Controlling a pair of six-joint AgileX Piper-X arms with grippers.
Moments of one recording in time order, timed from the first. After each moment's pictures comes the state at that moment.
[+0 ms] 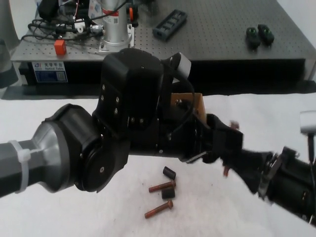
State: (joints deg) left arm -45.1 84.1 -52.2 -4.6 34.3 -28.4; right arm 12.1 45.4 -13.7 -16.0 -18.6 26.5
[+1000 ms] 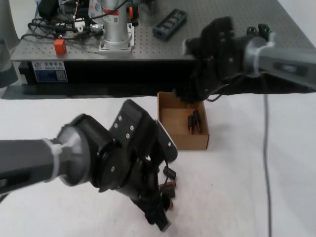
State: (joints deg) left arm -41.3 93.8 -52.2 24.2 5.2 18.0; right arm 10.4 122.5 -92.2 27.8 -6.4 -5.1
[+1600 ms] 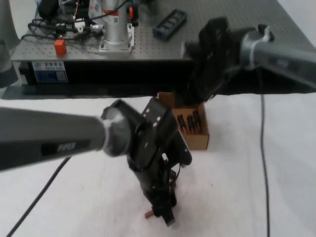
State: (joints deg) left arm -41.3 108.2 -69.4 38.6 3.8 28.6; right arm 9.0 122.7 -97.0 35.9 -14.5 -1.3
